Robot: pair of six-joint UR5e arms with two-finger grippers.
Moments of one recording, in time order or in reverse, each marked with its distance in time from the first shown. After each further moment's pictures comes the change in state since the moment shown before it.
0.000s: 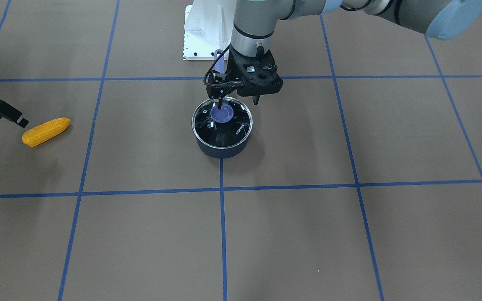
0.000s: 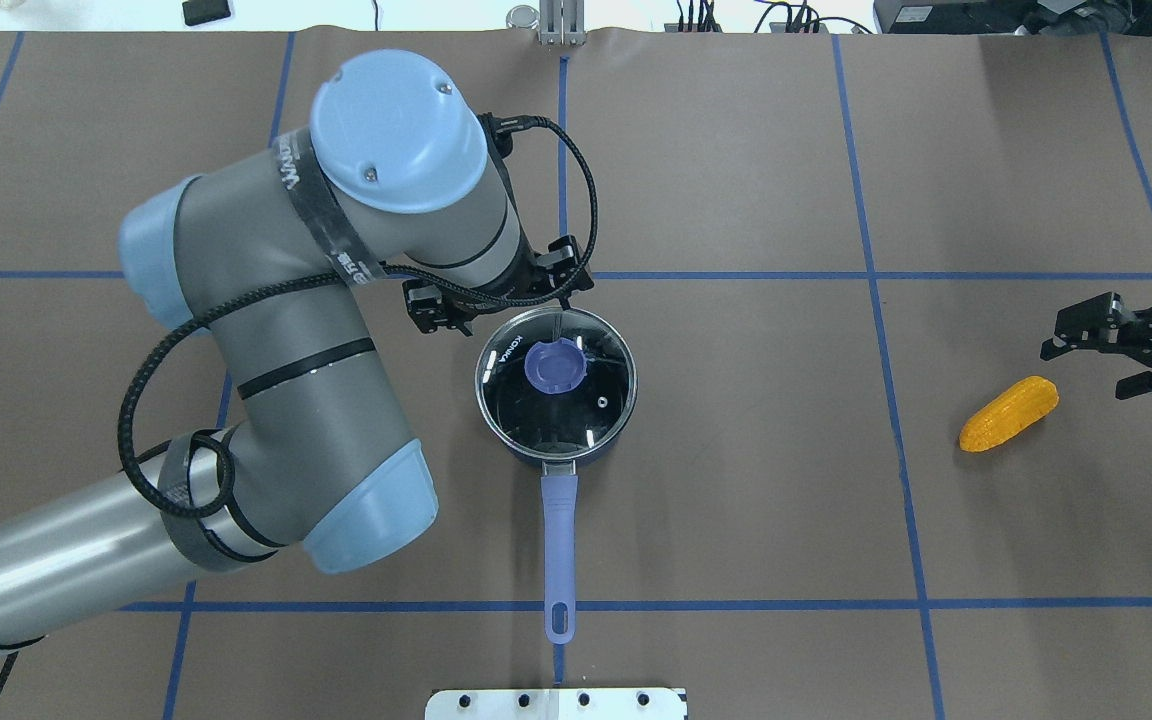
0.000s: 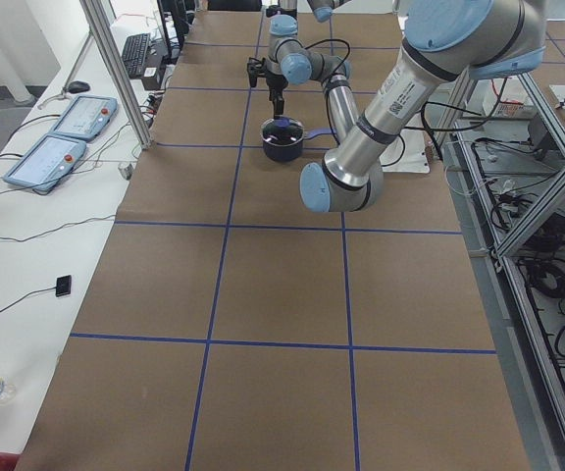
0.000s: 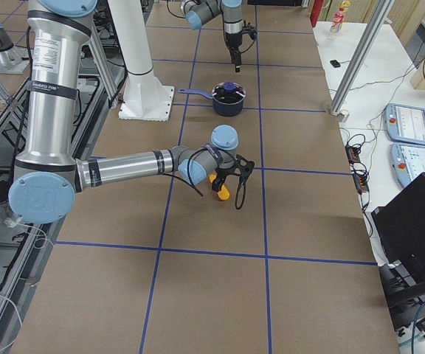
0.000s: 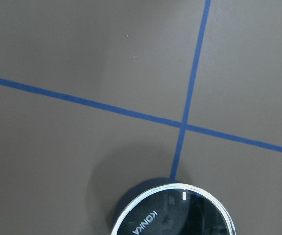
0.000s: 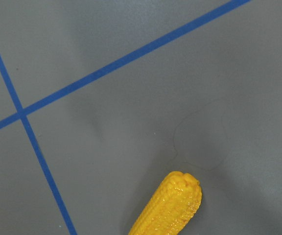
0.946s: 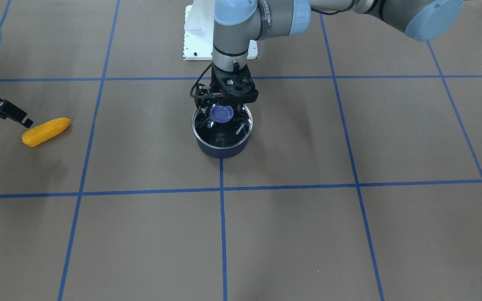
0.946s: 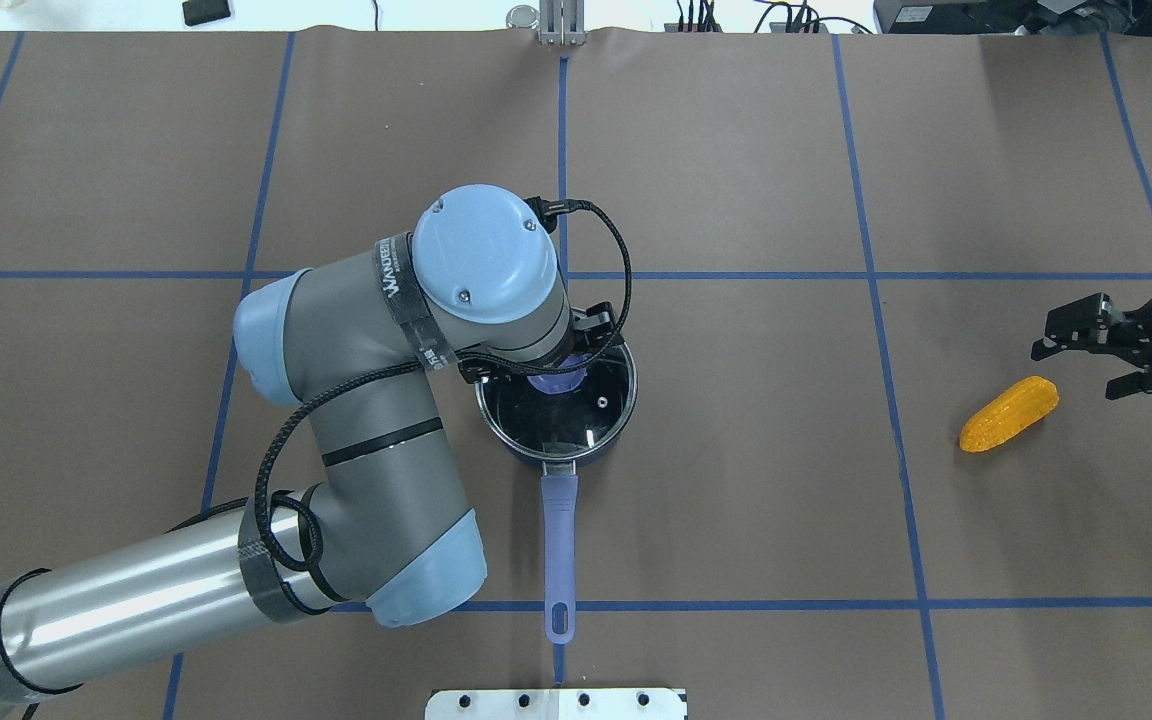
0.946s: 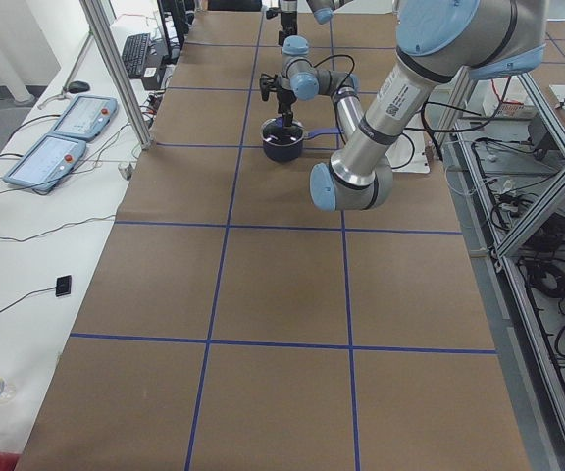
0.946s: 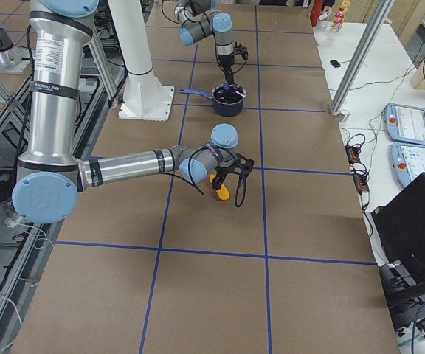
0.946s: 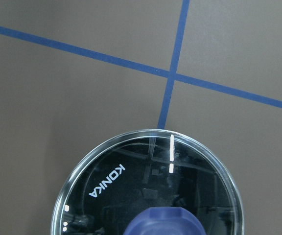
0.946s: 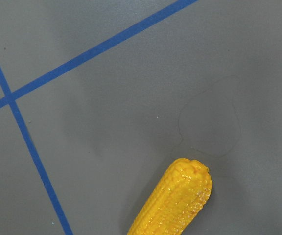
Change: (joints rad) left arm 0.102 -0.004 0.130 -0.129 0.111 -0.060; right arm -0.010 0.009 0.000 0.005 -0.004 0.013
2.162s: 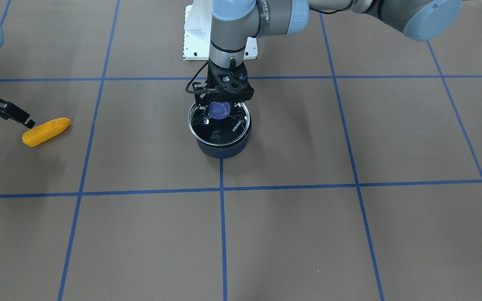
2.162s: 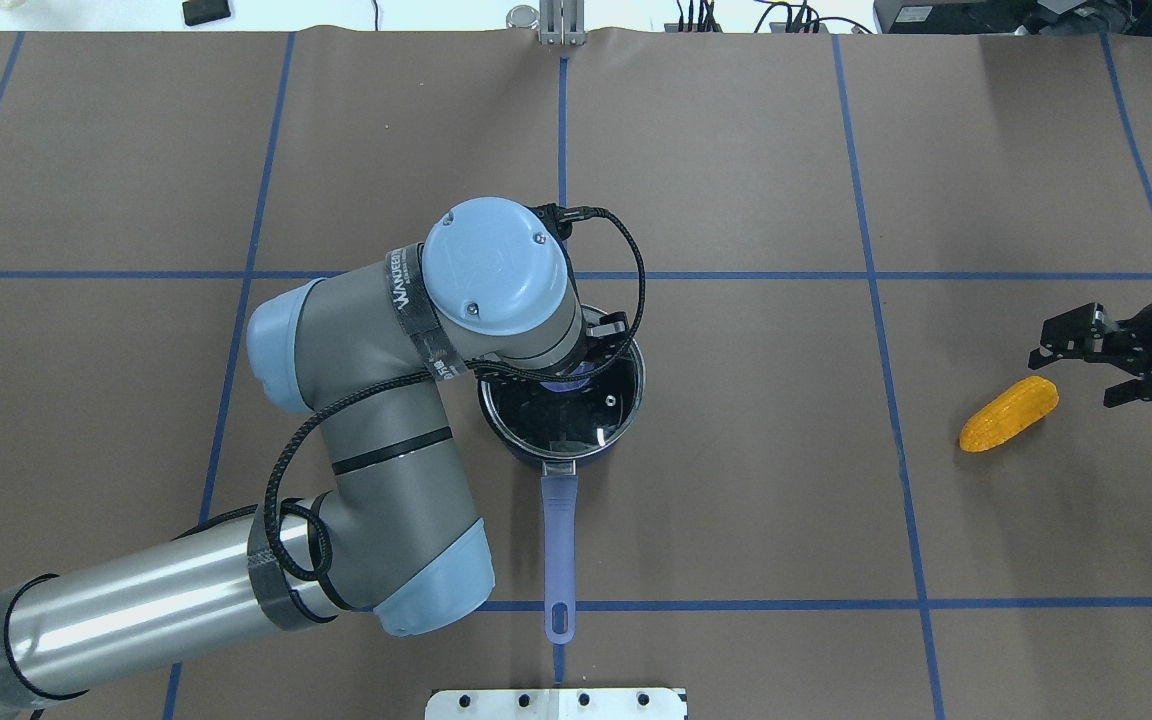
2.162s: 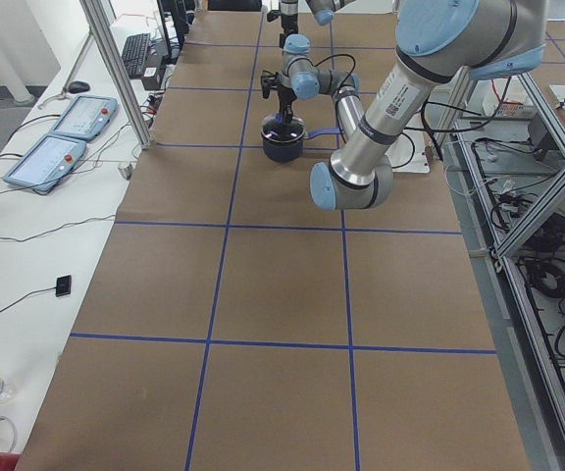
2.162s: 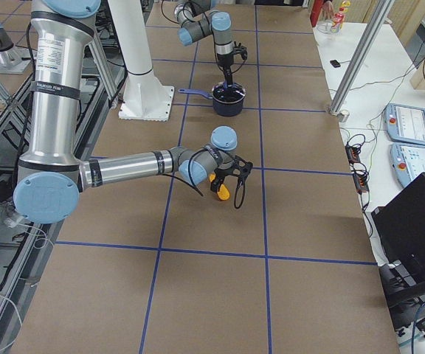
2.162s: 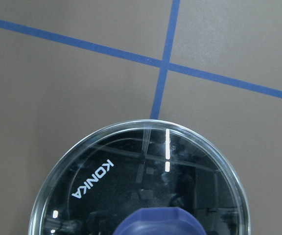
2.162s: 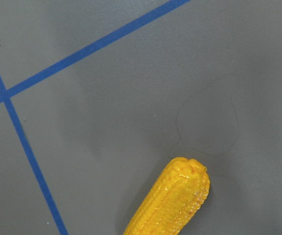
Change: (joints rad) left arm -0.002 -0.002 -0.033 -0.015 -0.004 0.030; right arm -0.033 -0.002 -0.021 -0.004 -0.026 -0.001
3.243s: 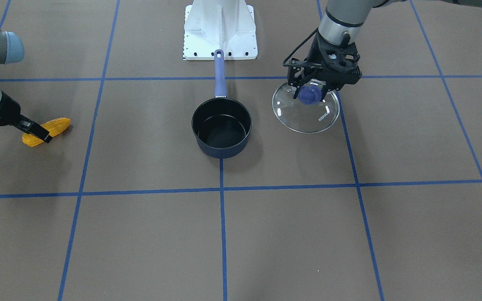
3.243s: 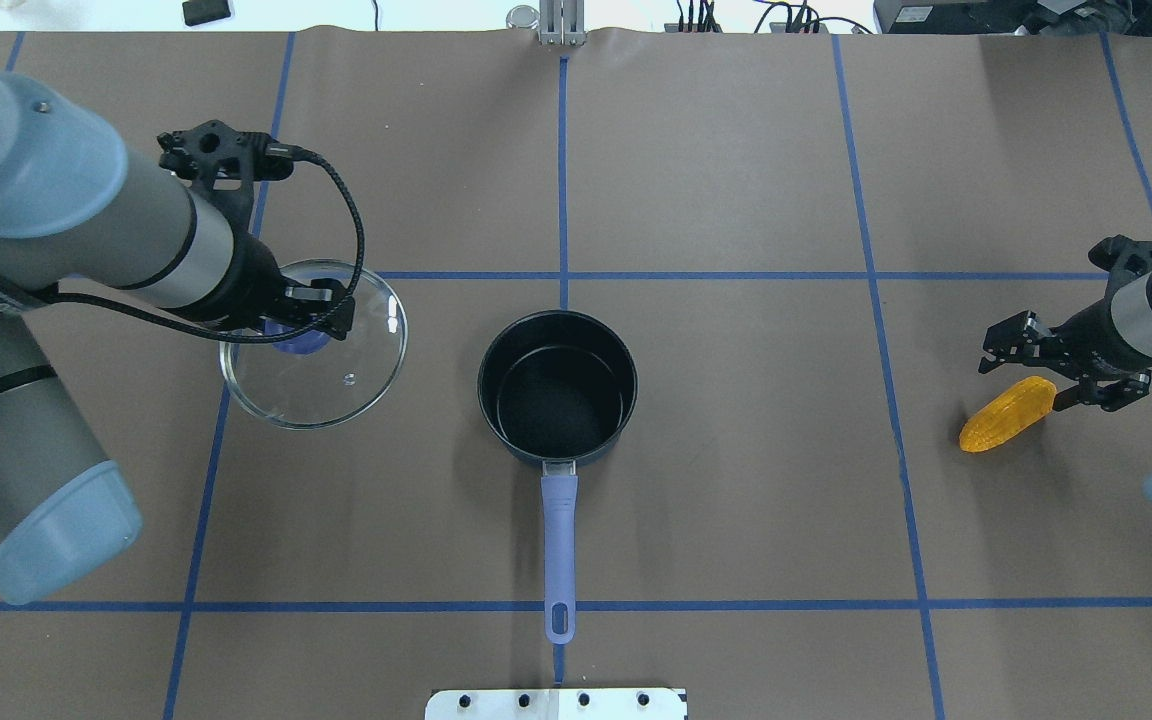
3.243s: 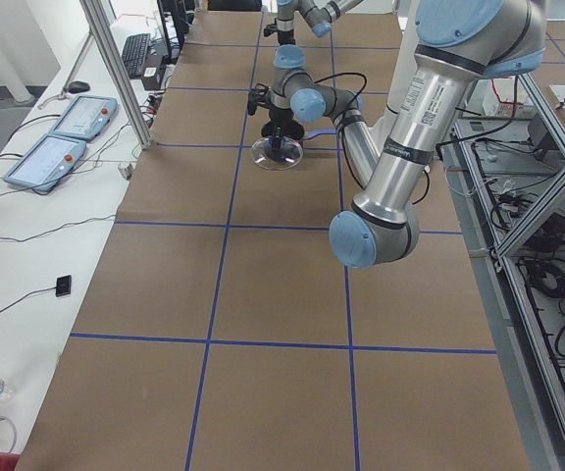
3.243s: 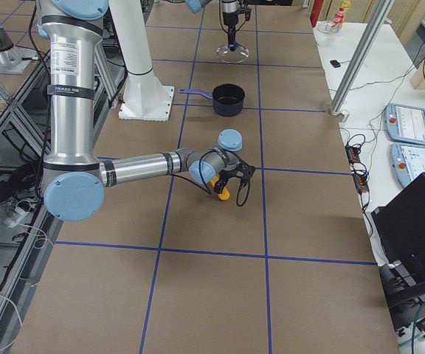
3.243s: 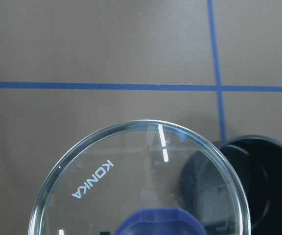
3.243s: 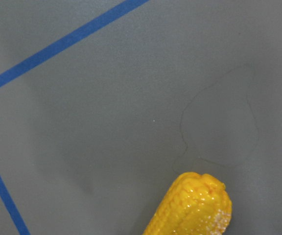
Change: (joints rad) left arm -0.245 0.443 -0.420 0.090 -0.196 0.462; right arm -0.078 0.090 -0.105 -0.003 -0.068 0.099
